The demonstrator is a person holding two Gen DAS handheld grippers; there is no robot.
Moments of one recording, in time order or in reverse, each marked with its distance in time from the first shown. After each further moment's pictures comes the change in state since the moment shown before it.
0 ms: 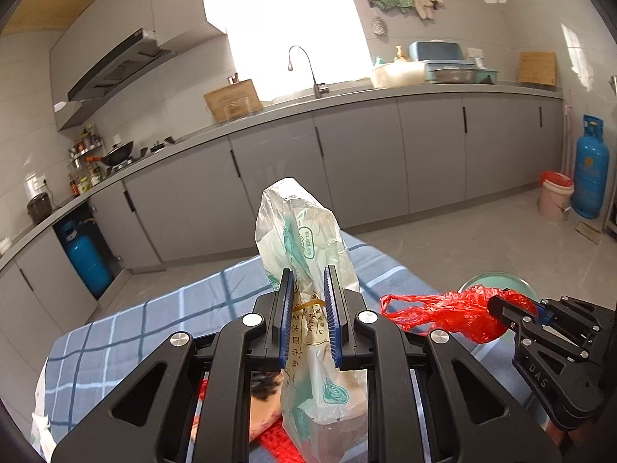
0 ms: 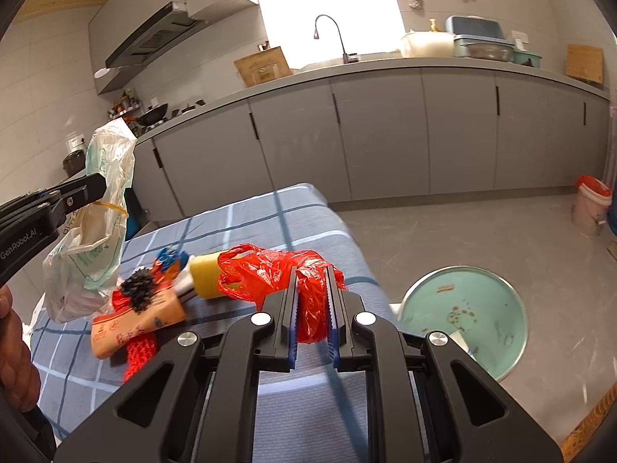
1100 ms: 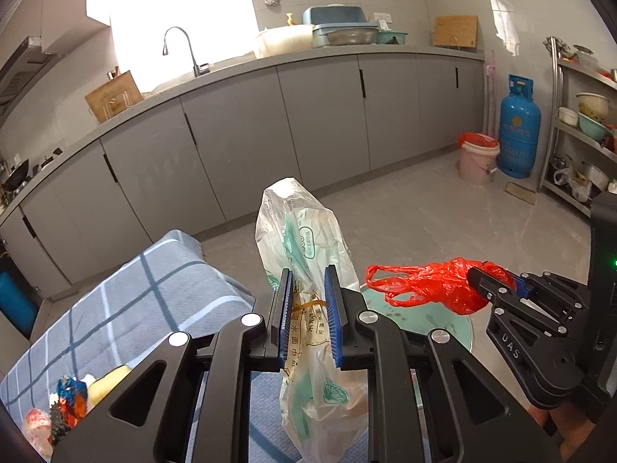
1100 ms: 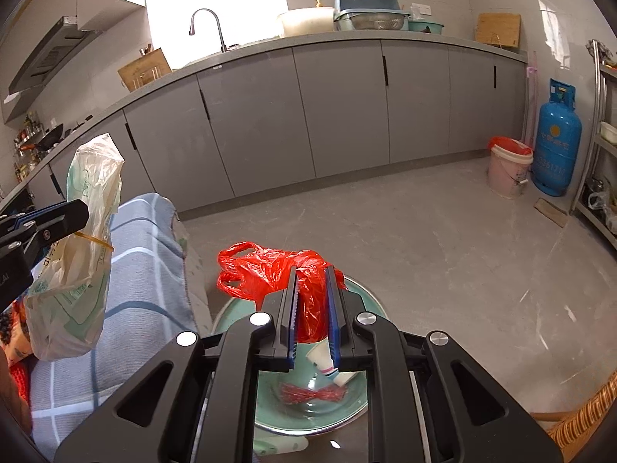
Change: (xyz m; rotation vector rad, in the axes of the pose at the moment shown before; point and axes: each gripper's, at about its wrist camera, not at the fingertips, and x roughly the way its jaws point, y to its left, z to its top) left arm 0.103 -0.180 0.020 0.145 0.087 -0.329; right arm 0.043 -0.174 -0.003 0.147 0.043 -0.330
